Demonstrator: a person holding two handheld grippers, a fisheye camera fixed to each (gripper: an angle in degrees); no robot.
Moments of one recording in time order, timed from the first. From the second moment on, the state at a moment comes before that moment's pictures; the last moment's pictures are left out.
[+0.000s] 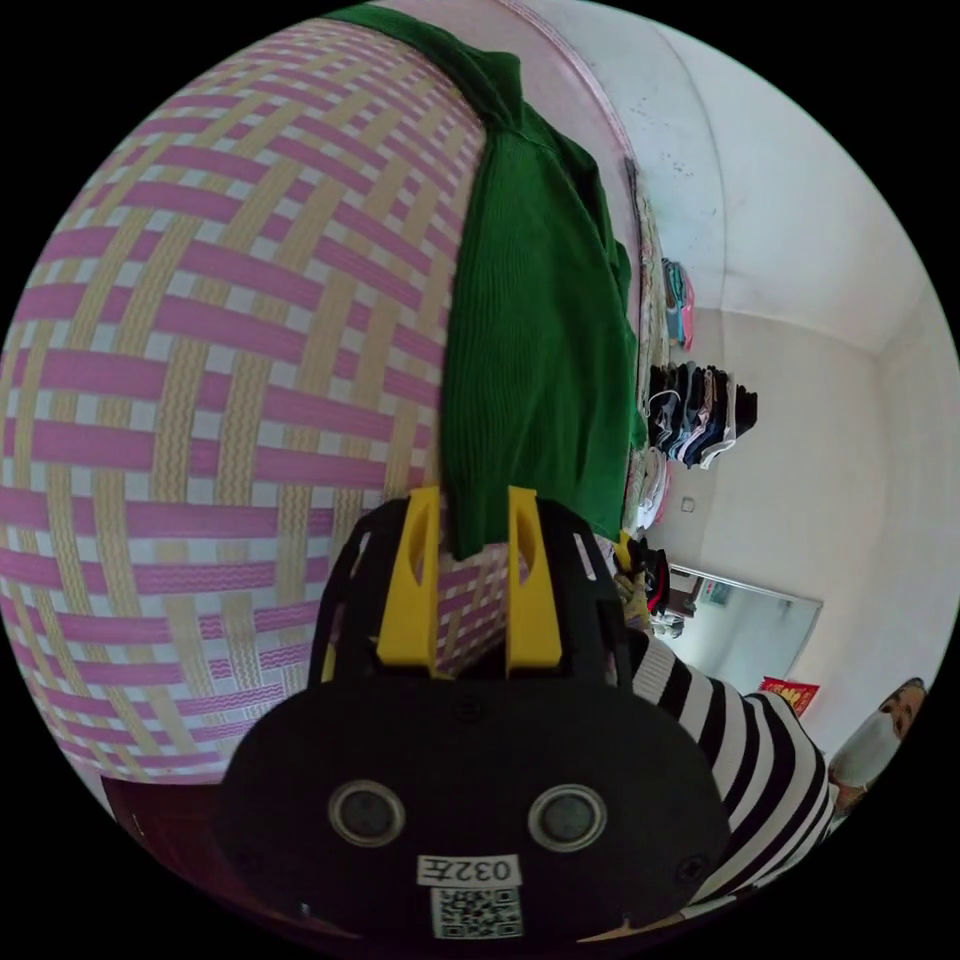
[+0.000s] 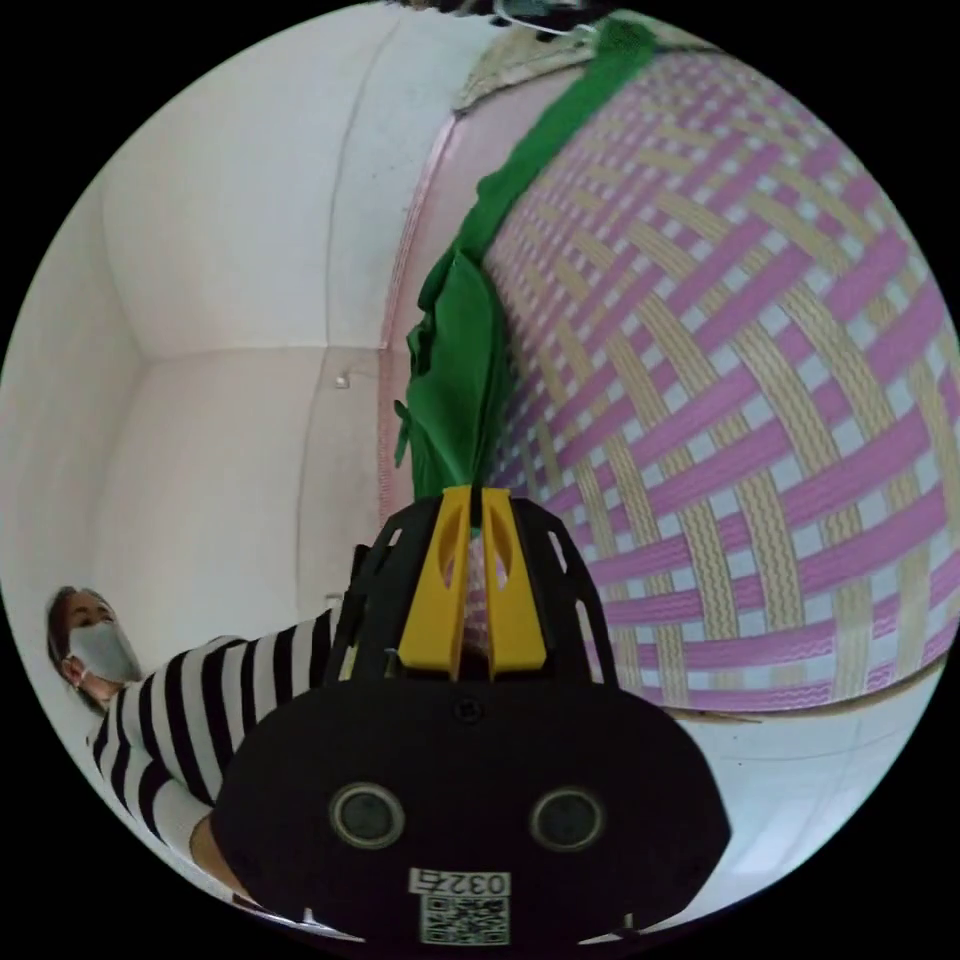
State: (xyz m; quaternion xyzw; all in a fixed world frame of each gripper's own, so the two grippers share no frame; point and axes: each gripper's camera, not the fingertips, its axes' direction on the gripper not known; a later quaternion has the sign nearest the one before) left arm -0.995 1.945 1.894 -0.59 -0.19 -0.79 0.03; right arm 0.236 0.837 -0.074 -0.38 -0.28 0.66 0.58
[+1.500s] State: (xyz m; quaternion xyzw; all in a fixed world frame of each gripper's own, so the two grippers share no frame) left arm -0.934 1.802 1.809 -0.49 -0.14 -0.86 0.05; right arm 0.184 0.809 -0.099 -0.50 -0.29 0.59 0.56
